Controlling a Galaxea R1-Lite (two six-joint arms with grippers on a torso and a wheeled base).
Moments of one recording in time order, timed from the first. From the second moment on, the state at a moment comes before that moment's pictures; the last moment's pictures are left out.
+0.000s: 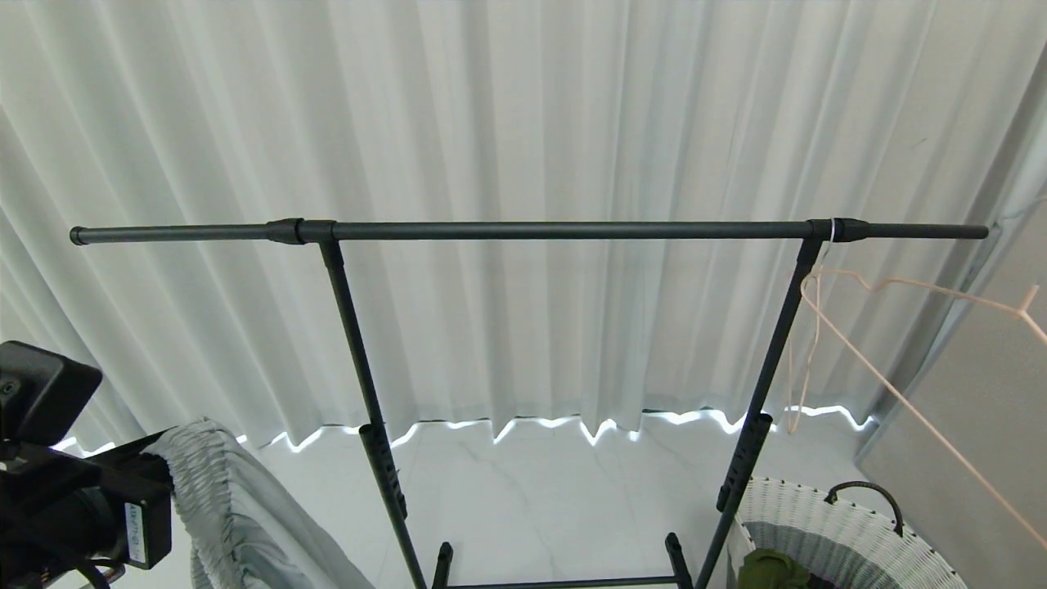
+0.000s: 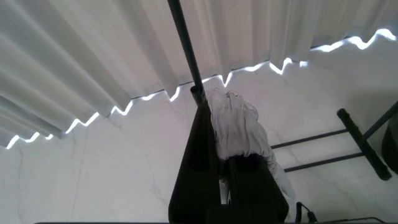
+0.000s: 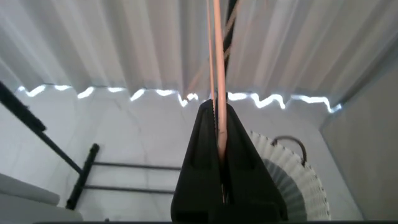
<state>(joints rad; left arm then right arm) -0.18 0.98 -0.38 -0.27 0.09 0.23 0.14 0.73 -0.42 -0.16 0.06 0.03</state>
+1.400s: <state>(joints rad) -0.42 1.40 -0.85 -0.26 0.40 0.10 0.79 1.24 -0.56 -0.44 0.56 0.02</state>
